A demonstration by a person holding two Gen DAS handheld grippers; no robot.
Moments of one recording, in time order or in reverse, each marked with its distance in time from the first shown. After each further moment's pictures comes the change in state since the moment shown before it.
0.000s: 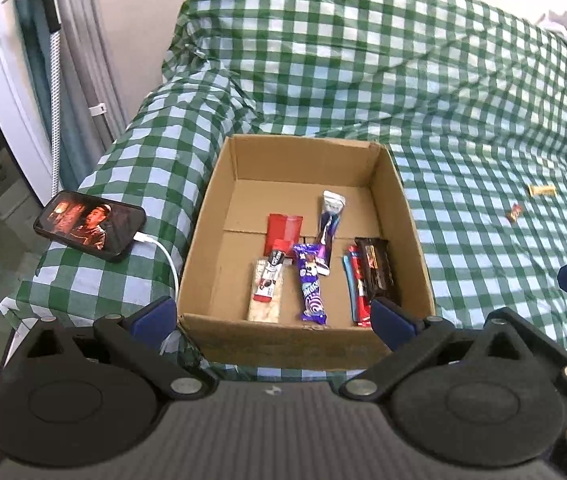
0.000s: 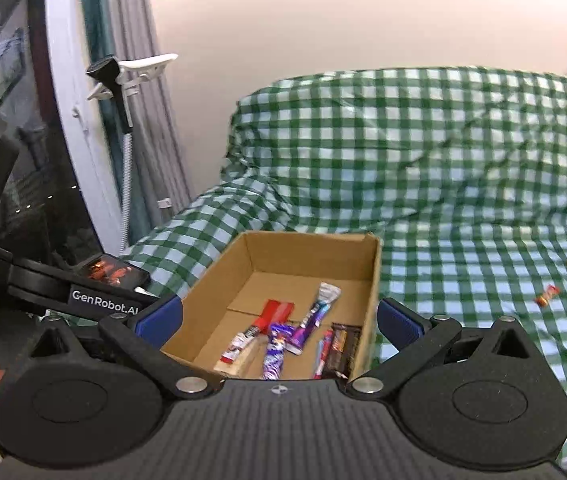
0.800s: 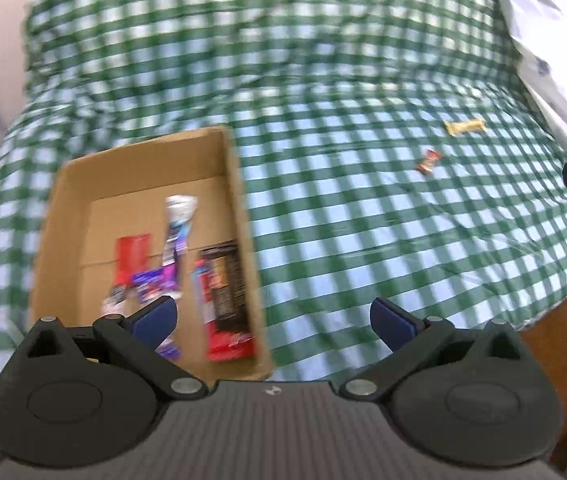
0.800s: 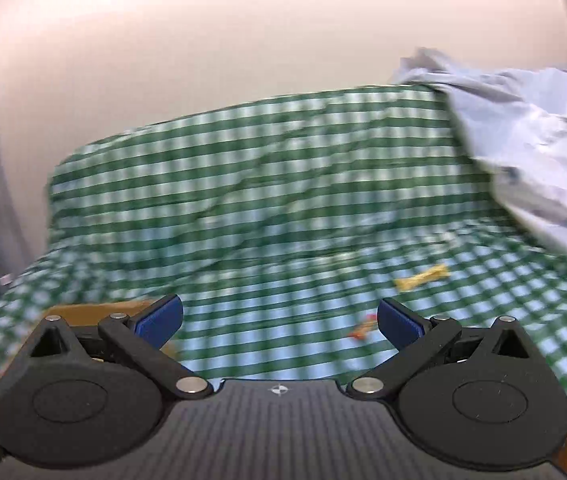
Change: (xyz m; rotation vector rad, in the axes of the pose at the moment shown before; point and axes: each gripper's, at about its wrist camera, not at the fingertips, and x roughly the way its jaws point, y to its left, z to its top) left arm 0.065 -0.186 0.069 0.233 0.159 -0.174; right arm -0.047 -0.228 0.024 0.174 -0.152 -0.448
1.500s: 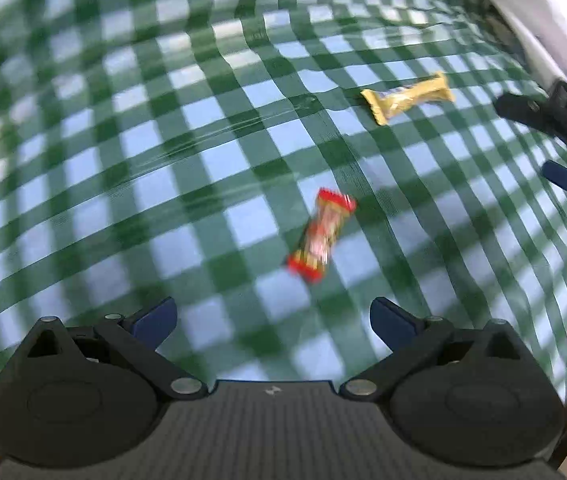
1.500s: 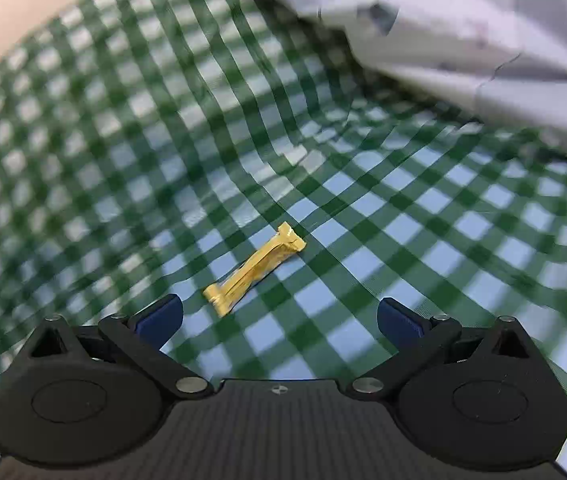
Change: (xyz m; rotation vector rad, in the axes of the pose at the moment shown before) left arm 0.346 -0.223 0.203 0.189 0.195 -0.230; right arm 0.357 -0.240 -0.005 0.397 0.233 -0.258
